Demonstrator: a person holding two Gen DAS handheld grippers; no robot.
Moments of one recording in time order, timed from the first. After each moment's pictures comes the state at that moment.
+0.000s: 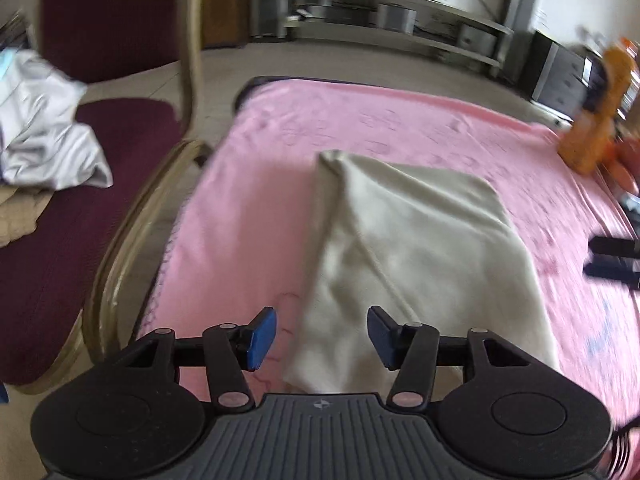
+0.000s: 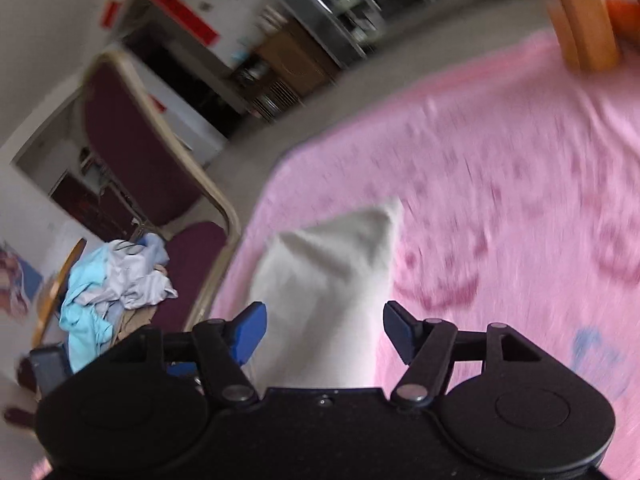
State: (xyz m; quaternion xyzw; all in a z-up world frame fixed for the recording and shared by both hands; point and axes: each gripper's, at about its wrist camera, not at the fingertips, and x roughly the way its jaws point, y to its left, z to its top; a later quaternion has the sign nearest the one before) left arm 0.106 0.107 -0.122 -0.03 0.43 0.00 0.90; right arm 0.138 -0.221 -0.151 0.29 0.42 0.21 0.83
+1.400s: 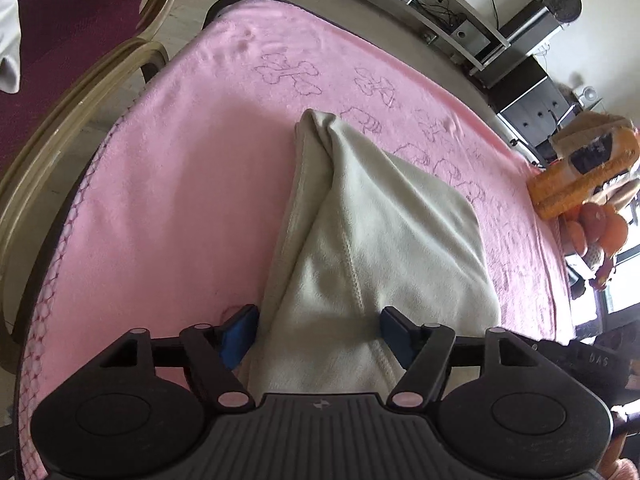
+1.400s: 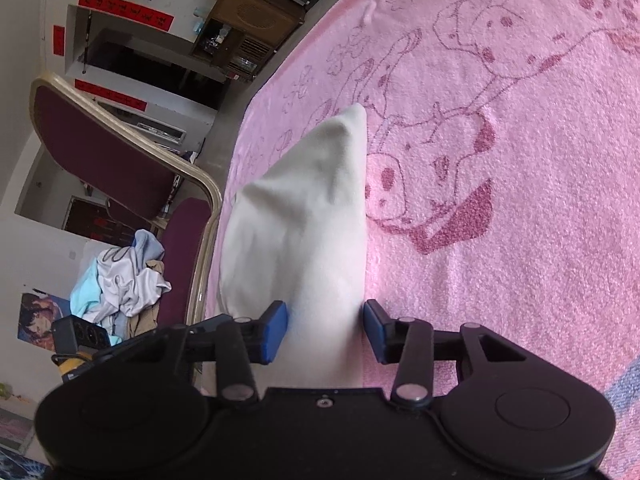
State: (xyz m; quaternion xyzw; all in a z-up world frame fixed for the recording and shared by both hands) left arm 0.179 0.137 -0.163 -0.22 0.52 -0.11 0.82; right arm 0.167 -0.214 -0.221 0.38 0.49 0.23 0.75
